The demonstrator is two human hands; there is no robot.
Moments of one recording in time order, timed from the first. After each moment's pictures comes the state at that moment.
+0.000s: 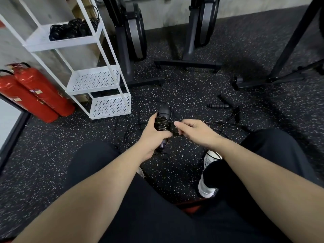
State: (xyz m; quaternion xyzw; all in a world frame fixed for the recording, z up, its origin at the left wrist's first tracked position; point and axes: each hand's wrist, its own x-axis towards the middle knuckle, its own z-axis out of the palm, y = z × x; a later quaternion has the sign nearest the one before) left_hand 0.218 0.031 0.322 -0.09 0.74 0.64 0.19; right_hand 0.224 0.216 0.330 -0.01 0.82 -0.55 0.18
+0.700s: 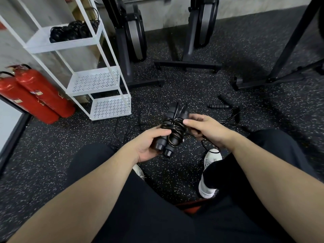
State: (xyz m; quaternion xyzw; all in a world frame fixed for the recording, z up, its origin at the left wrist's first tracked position) left_hand 0.229 0.016 0.346 -0.05 0.53 0.75 0.39; right_hand 0.215 0.242 0.333 -0.02 0.69 -0.68 0.23
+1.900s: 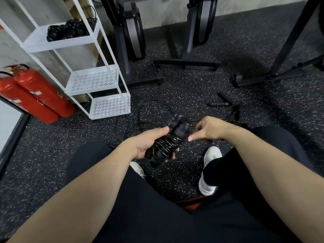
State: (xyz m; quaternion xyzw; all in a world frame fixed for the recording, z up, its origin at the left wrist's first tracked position) left_hand 0.226 0.010 0.344 0.02 0.60 0.64 0.48; right_hand 0.209 0.263 0.342 -0.05 0.88 -0.35 0.31
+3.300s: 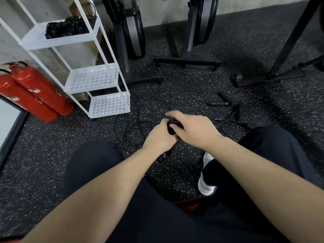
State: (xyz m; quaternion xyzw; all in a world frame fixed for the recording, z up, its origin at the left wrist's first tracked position) left_hand 0.223 0.056 0.330 0.00 0.93 0.32 0.18; right_hand 0.230 0.205 0.347 -0.18 0.96 -0.19 -0.01
